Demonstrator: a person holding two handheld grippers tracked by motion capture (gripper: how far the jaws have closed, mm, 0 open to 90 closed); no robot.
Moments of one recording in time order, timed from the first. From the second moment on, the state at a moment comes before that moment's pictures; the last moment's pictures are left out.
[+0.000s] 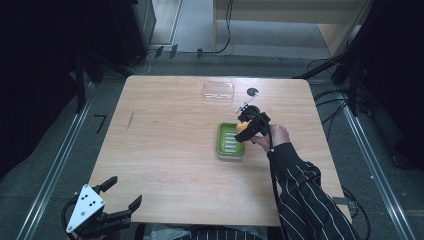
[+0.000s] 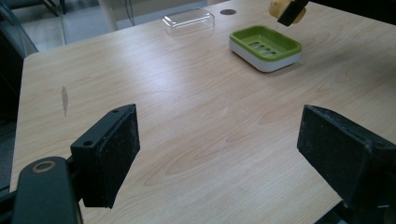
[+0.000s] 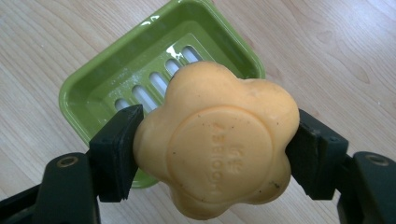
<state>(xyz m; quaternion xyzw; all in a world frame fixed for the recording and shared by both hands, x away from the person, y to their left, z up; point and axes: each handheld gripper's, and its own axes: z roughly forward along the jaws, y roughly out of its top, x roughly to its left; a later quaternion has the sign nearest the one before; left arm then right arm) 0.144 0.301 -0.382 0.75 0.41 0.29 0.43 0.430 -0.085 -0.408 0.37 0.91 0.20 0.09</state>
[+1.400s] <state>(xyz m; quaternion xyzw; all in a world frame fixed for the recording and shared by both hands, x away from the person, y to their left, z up) 0.142 0.301 -0.382 0.75 0.41 0.29 0.43 0.437 -0.046 -0.419 0.33 0.92 0.18 0.08</state>
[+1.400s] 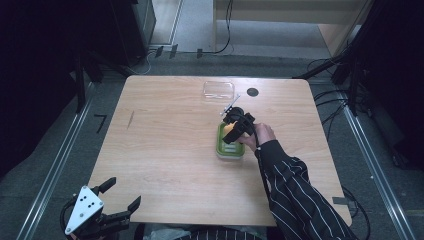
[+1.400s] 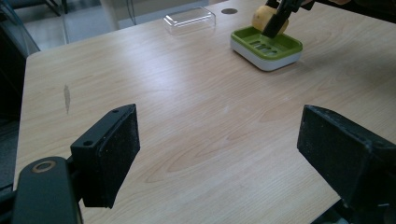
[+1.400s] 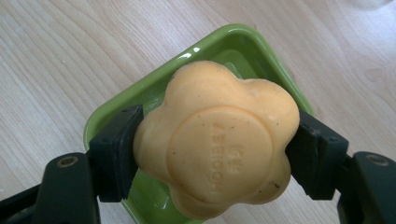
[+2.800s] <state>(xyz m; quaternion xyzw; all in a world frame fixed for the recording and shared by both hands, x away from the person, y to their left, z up) 0.141 0.302 -0.382 0.75 0.41 0.30 0.43 0.446 -0.036 -0.446 0.32 0.94 0.14 0.07</state>
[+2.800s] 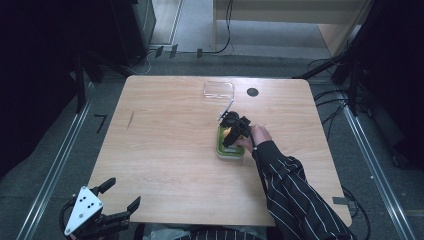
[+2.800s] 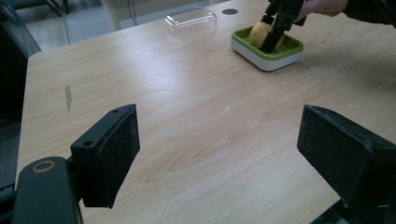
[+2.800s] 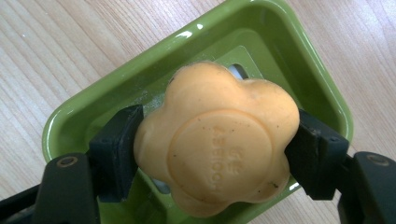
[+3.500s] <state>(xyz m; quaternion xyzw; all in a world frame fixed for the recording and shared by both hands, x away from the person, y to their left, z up) 0.142 0.302 -0.382 0.75 0.41 0.29 0.43 0.445 -0.036 -0.447 0.31 0.94 0.14 0.07</state>
